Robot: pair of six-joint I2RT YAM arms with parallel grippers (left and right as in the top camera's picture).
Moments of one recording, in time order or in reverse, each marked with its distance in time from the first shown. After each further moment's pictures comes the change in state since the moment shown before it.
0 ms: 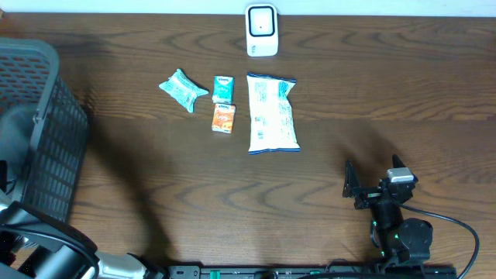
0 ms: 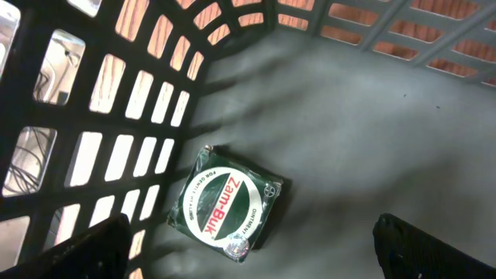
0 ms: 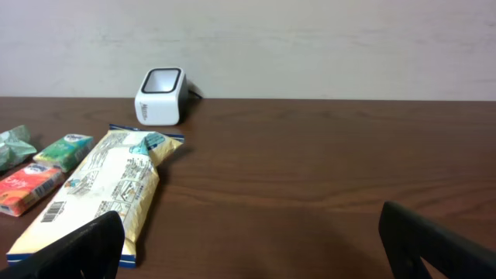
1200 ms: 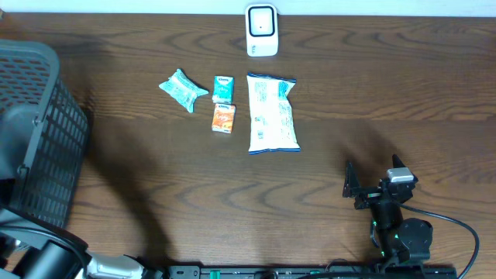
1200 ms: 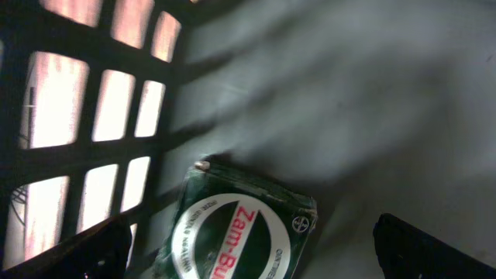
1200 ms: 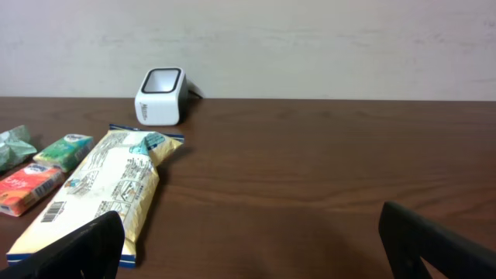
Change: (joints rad) left arm 0.124 0.039 -0.169 0.208 0.151 0.208; right arm 0.000 0.000 0.000 0.000 0.000 0.000
